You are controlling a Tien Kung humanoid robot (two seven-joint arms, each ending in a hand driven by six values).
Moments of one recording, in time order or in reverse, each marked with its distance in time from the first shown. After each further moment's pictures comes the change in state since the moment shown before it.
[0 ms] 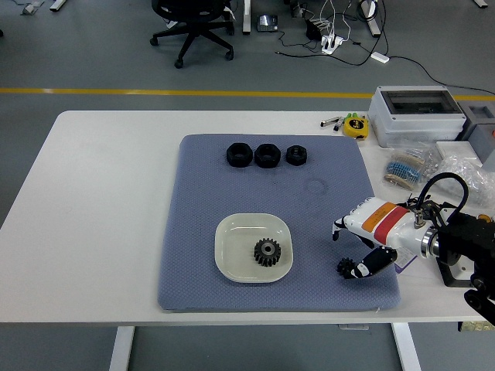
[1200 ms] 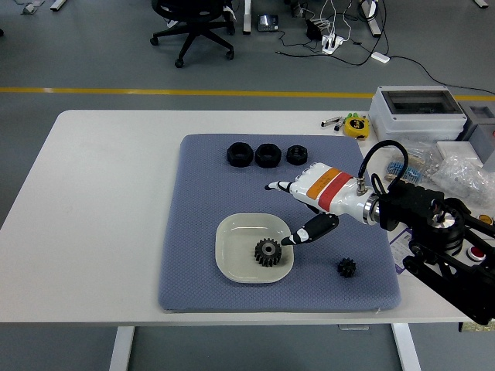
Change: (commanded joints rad) left arm 0.011 0.012 0.011 0.001 -0.024 0.000 -0.007; right arm 0.217 0.167 -0.085 -0.122 0.000 -0.052 -0.027
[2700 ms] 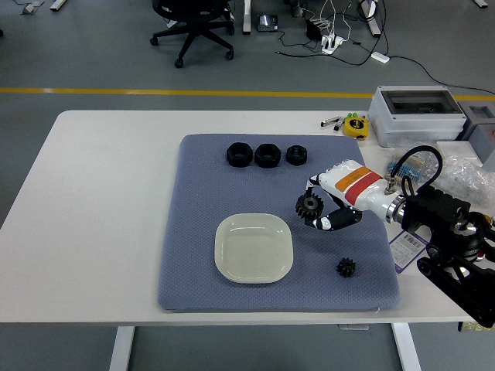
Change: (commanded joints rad) left arm -0.018 -0.016 -0.011 -0.006 0.028 -0.014 0.005; right arm -0.055 0.036 0.049 -0.096 0.072 -0.130 0.003
